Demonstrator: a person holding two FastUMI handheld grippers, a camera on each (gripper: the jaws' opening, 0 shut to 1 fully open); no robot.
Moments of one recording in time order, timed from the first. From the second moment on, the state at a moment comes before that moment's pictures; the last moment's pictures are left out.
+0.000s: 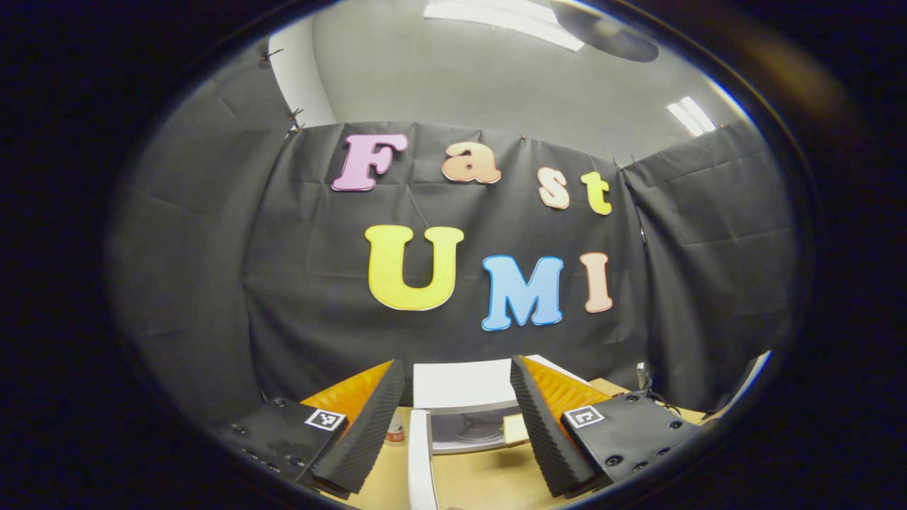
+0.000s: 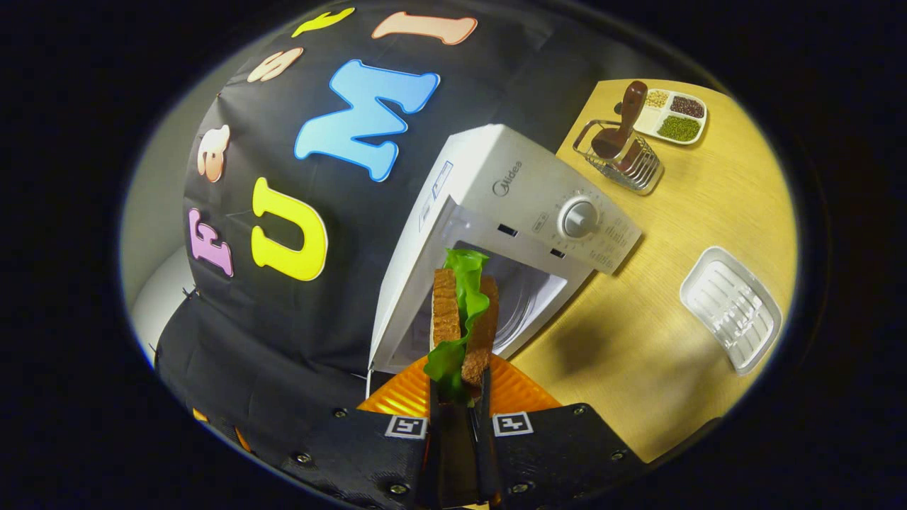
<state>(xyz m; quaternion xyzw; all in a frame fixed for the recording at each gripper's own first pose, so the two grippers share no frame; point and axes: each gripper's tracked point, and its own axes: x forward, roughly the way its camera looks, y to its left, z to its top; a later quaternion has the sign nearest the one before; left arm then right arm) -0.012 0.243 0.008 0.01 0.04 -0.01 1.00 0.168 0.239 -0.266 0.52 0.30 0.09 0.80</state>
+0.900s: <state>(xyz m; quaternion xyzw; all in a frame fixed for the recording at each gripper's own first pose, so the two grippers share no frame) -0.033 0.348 -0.002 0.01 0.06 0.03 1.00 0.288 0.311 -0.344 0.63 0.22 -0.08 0.74</state>
